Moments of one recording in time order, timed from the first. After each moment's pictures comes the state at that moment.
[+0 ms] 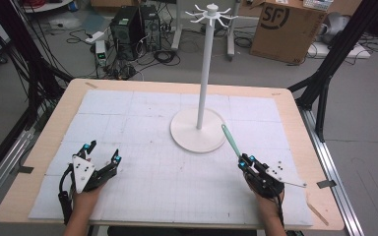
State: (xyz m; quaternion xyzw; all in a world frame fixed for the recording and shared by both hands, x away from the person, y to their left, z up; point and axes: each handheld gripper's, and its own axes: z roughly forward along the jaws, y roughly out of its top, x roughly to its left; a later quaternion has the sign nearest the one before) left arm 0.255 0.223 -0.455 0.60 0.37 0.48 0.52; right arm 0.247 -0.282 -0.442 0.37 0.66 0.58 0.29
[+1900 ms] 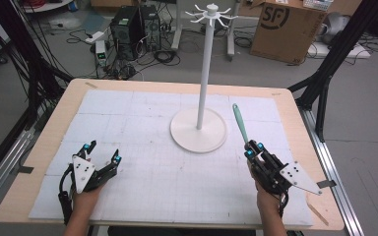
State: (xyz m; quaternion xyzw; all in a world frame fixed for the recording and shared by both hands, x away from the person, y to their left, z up) left arm 0.255 0.222 -0.455 0.60 0.37 0.48 0.52; right arm 0.240 -0.277 -0.400 0.31 0.56 0.68 0.36
